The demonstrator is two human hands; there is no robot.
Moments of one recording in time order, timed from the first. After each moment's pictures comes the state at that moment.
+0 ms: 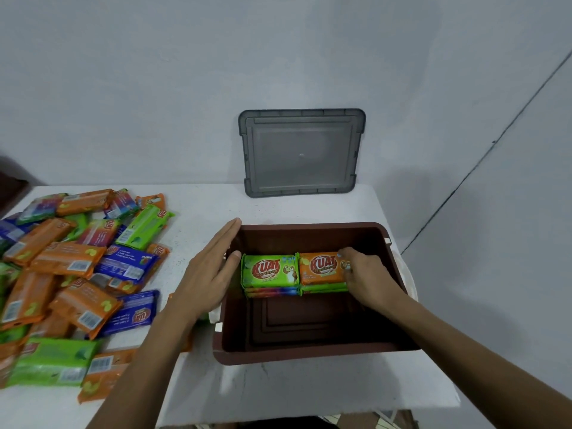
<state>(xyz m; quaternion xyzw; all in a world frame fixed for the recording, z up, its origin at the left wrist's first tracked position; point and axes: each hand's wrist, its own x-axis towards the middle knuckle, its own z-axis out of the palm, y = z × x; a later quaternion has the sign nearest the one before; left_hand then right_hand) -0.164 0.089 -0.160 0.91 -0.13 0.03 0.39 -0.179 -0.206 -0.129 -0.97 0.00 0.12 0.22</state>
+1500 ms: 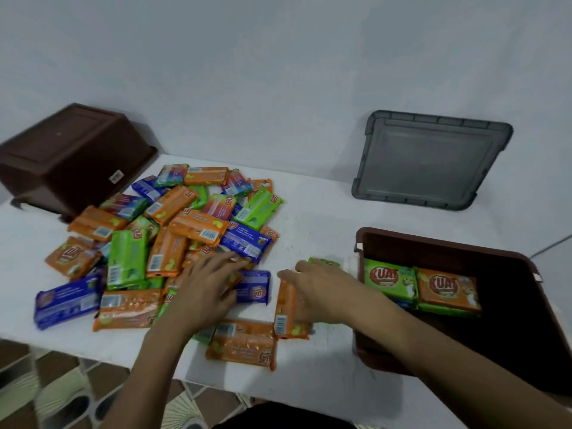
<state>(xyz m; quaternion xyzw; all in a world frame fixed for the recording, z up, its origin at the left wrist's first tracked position) -0.229 0.286 -0.171 0.98 -0.03 -0.05 0.16 -0.173 0.056 -0.106 -0.89 -0.38 0.23 -0.04</state>
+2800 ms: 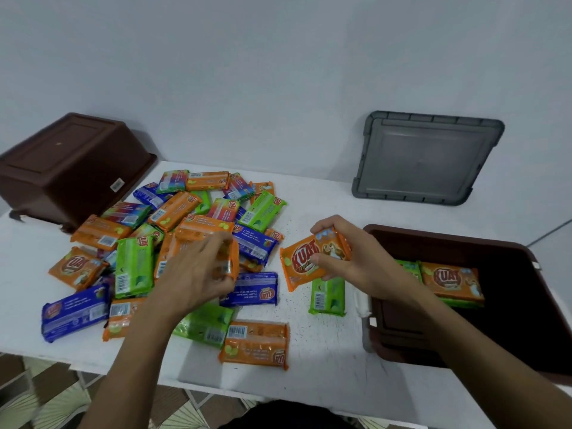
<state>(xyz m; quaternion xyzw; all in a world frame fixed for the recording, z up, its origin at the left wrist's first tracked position) -0.220 0.311 -0.125 0.98 -0.03 0.00 0.17 -0.172 0.025 -0.078 -0.81 -0.20 0.18 0.52</state>
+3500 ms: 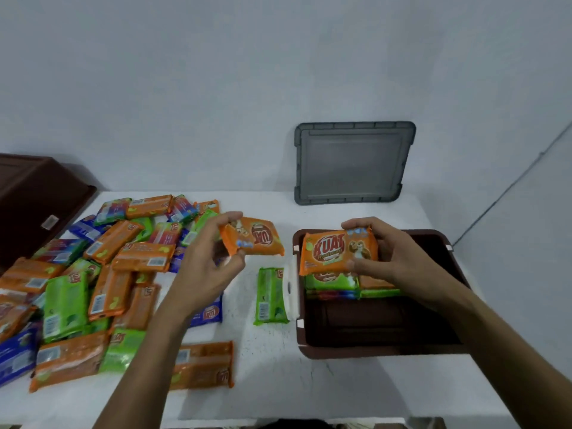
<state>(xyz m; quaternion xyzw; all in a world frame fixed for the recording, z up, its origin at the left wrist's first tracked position) -0.198 0.184 -0.081 0.81 -0.09 0.05 0.58 -0.197 -0.117 -0.043 -0.77 -0.09 0.15 0.61</state>
